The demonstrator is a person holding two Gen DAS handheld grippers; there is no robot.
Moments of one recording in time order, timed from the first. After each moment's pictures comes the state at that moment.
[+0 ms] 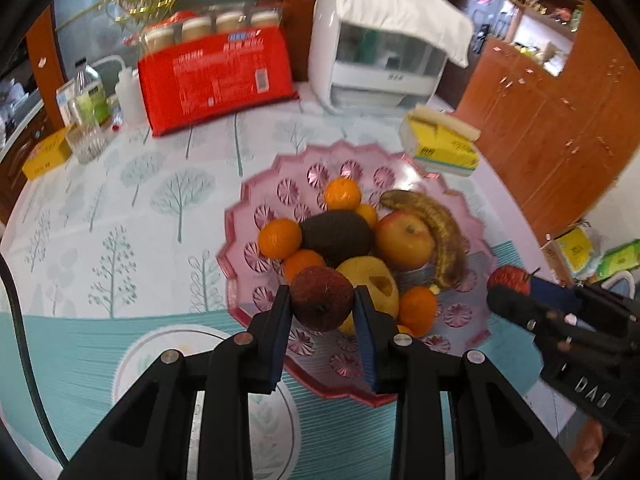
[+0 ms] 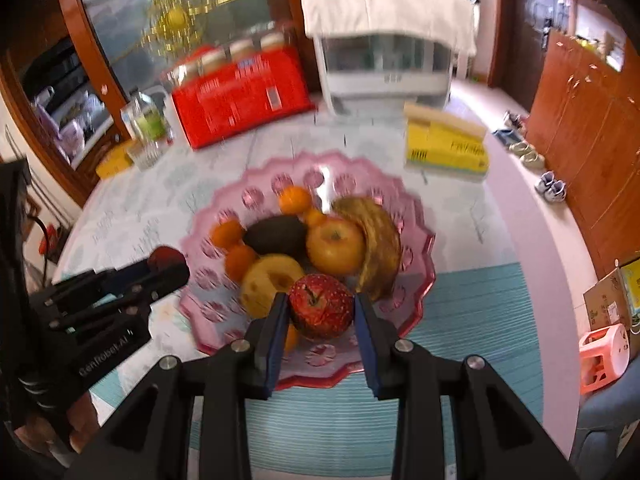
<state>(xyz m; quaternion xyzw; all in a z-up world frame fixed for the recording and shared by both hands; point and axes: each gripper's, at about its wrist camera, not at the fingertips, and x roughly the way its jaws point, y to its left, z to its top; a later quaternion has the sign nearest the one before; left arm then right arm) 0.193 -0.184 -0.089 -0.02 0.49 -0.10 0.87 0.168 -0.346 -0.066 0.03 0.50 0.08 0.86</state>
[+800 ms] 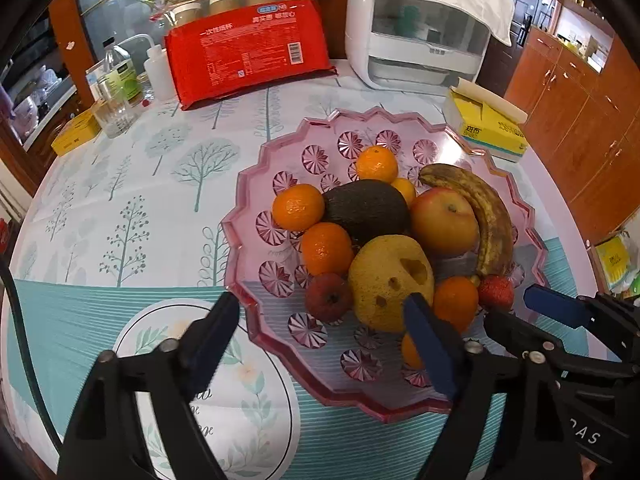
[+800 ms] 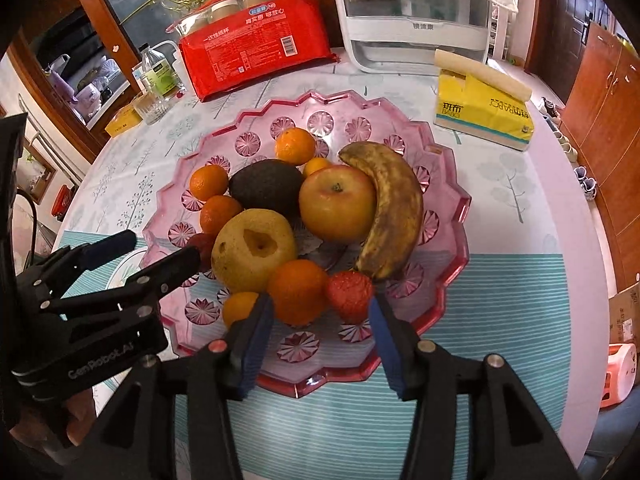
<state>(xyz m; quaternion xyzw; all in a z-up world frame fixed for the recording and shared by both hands) 0.191 -0.198 -0.117 -0.01 0.51 -0.02 0.86 0.183 -0.351 -0.112 0.02 0.54 0.13 0.83</state>
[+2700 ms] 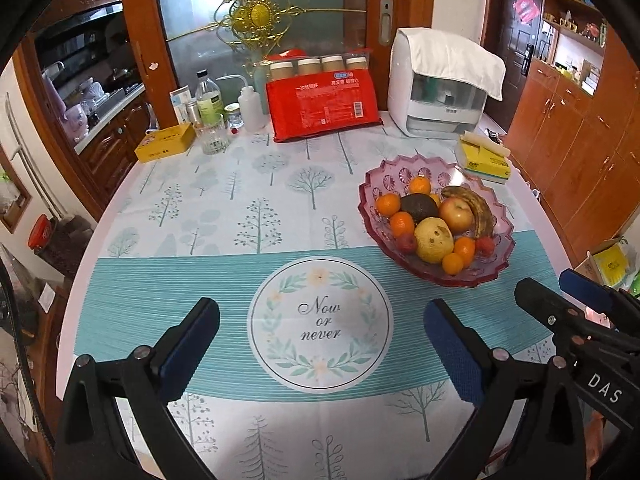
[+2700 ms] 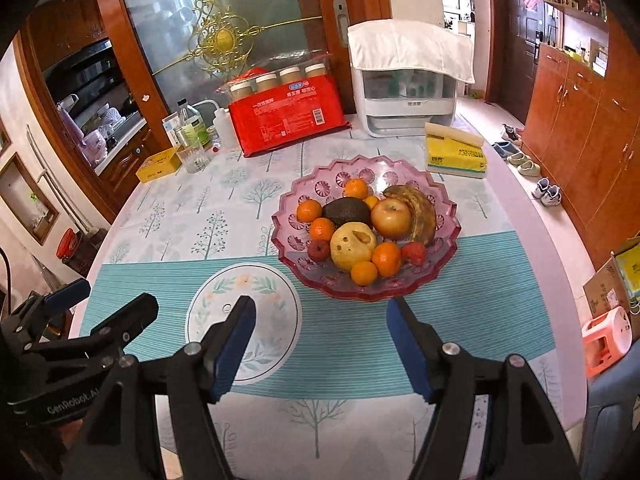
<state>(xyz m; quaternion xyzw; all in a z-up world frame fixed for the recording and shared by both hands) 0.030 -0.083 0.017 0.00 0.45 0.01 0.89 0.038 -0.266 0.014 0.04 0.45 0.07 0.89</state>
